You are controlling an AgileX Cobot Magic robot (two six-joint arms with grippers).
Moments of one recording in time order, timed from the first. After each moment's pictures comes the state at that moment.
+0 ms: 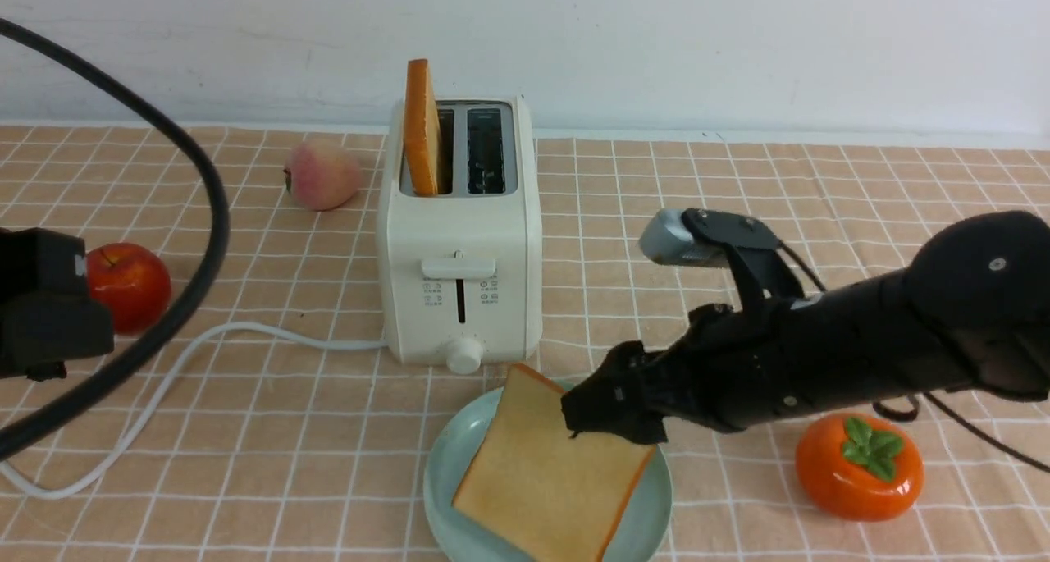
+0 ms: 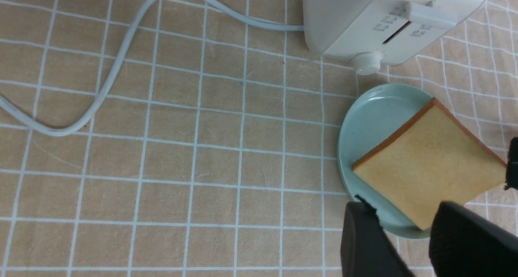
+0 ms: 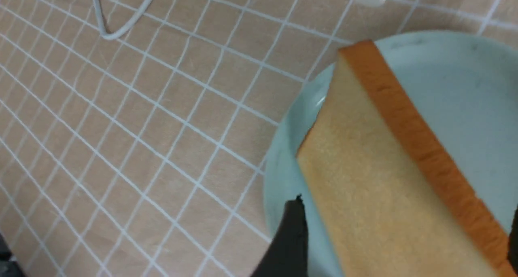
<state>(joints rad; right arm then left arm) 0.46 1.53 -0.96 0.98 0.52 -0.69 -0.16 0.89 -1.04 -0.19 1.04 -0.33</state>
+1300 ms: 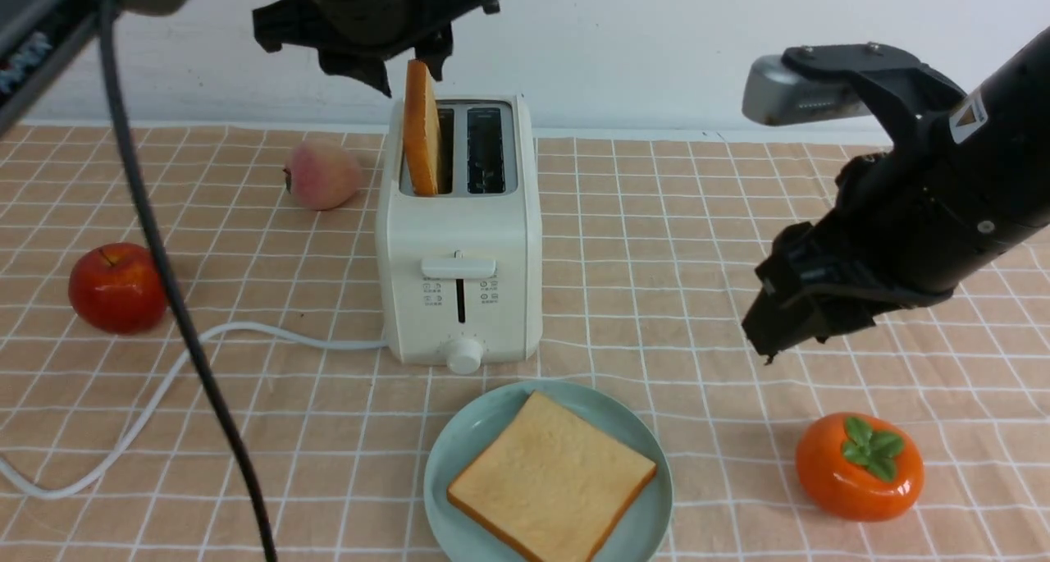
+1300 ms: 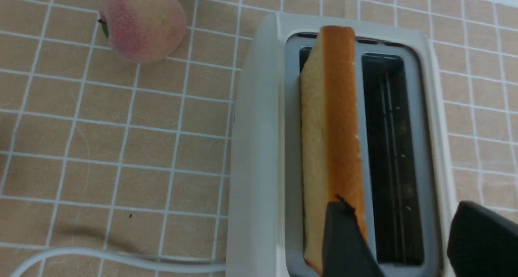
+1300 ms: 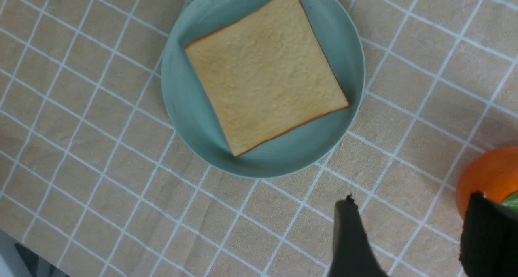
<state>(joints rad) 0.42 1.43 -1.40 0.27 1.17 -0.11 -0.42 2.01 -2.19 0.18 1.12 -0.64</state>
